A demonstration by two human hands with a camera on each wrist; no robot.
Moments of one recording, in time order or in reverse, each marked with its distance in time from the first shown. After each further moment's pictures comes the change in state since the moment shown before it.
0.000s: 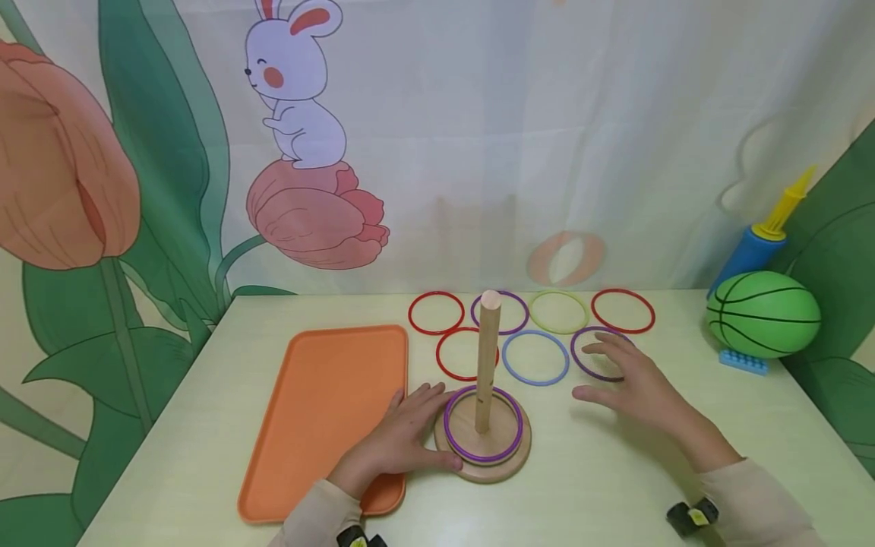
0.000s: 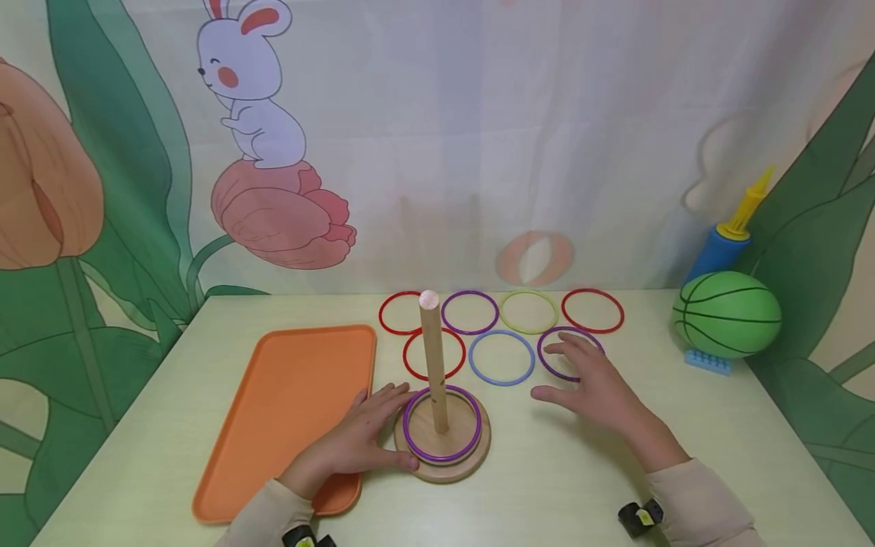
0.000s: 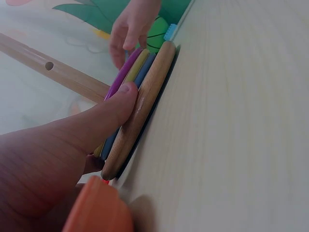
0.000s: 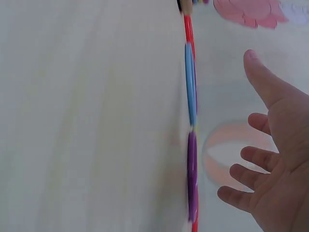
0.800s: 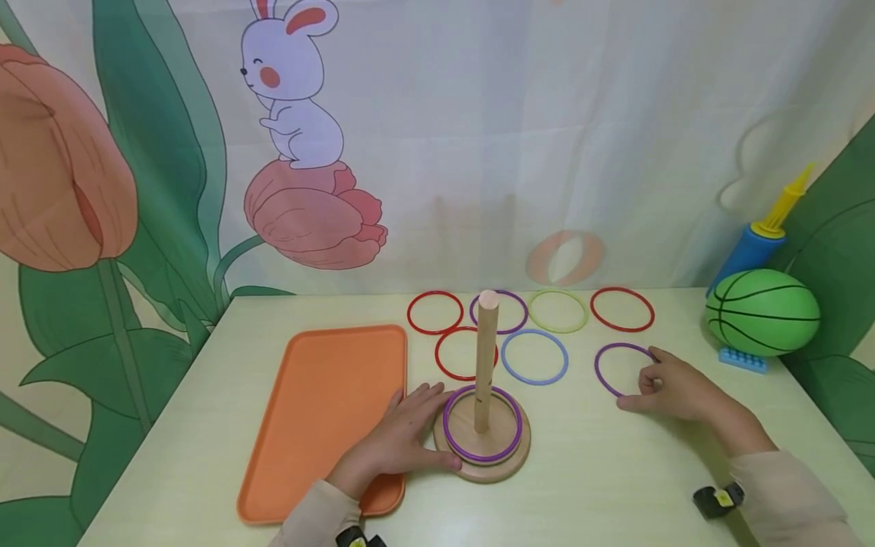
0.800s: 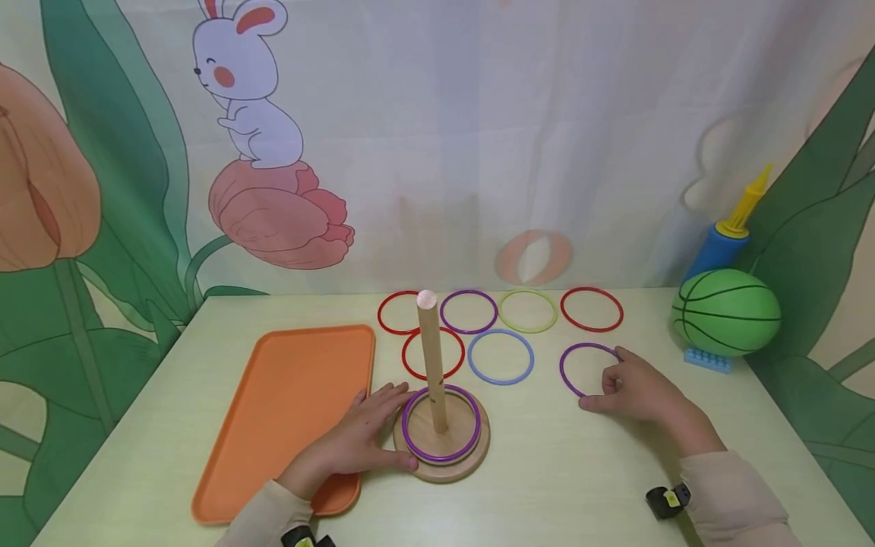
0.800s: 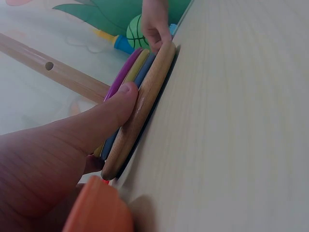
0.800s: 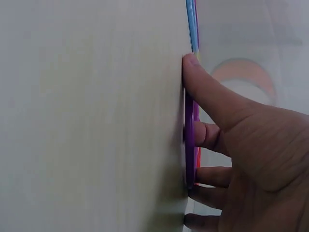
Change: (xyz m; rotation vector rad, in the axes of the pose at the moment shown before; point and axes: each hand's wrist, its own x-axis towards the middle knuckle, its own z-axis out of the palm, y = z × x) left_hand 0.000 0.000 0.000 -0.006 -0.003 -0.004; right_hand -0.015 0.058 -0.031 -0.157 -0.265 0.292
